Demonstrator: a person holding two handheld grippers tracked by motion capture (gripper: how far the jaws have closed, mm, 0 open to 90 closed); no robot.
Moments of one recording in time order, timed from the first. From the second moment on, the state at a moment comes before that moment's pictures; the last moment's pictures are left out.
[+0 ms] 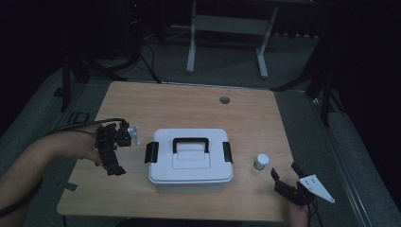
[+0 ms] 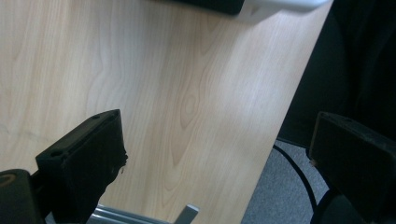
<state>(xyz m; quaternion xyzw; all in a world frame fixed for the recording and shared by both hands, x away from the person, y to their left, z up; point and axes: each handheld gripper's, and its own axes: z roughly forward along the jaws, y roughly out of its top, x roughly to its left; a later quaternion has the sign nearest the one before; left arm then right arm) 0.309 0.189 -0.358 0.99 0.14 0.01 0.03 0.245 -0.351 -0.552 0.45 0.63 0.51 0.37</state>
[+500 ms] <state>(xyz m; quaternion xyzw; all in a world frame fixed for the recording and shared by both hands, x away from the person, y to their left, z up) 0.328 0.141 -0.345 0.99 0.10 0.02 0.04 0.245 -0.351 -0.552 0.45 0.63 0.52 0.36</state>
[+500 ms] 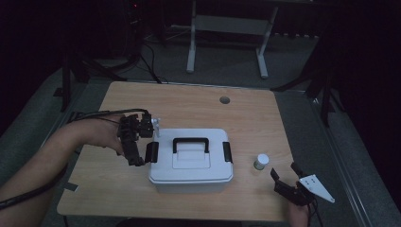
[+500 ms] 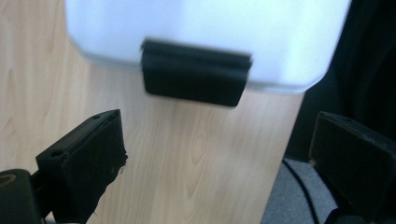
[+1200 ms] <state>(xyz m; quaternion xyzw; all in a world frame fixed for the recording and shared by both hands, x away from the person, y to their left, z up) 0.343 0.086 -0.351 1.00 0.05 0.01 0.04 0.245 -0.352 -0.552 0.45 0.63 0.52 0.36</state>
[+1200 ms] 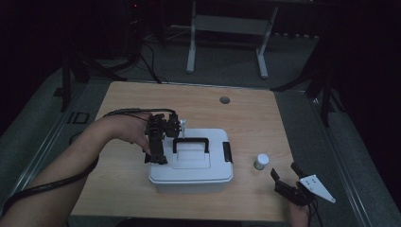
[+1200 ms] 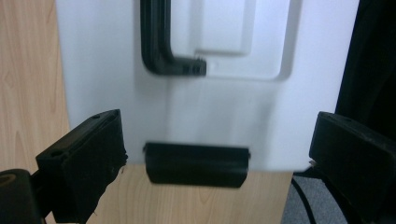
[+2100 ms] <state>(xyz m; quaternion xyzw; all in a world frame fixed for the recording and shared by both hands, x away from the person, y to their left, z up) 0.363 0.050 -0.371 1.00 0.05 0.01 0.00 0.246 -0.353 -0.553 0.46 0.63 0.52 0.35</state>
